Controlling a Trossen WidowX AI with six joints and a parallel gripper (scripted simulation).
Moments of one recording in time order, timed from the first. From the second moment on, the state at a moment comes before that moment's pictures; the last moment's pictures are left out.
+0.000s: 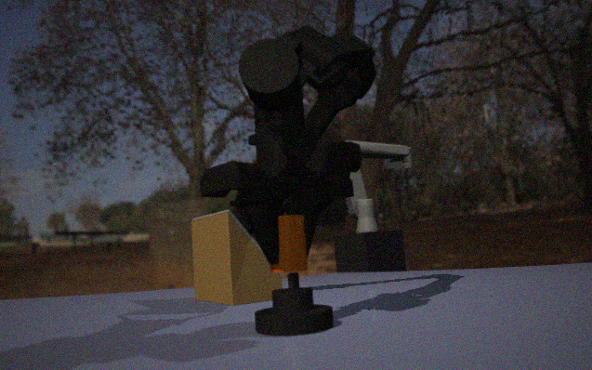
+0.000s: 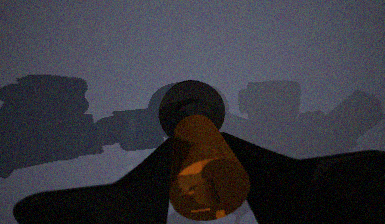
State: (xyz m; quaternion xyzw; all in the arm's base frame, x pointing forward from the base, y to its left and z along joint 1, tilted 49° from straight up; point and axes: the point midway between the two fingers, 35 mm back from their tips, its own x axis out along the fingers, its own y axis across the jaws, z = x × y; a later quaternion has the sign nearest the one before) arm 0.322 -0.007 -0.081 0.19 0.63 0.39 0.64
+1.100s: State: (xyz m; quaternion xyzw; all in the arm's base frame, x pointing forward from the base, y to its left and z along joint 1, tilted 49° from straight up) arm 0.326 -0.007 -0.083 0.18 0.62 0.40 0.65
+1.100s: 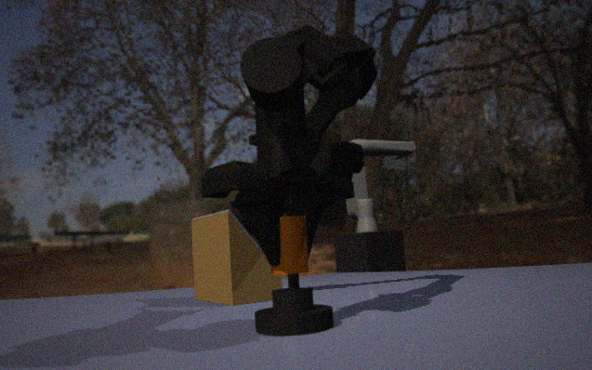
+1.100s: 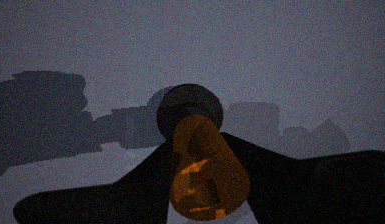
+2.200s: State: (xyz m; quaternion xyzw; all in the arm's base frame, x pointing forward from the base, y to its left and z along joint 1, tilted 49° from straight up) arm 0.325 -0.006 -0.081 0.12 0.58 0.46 0.66
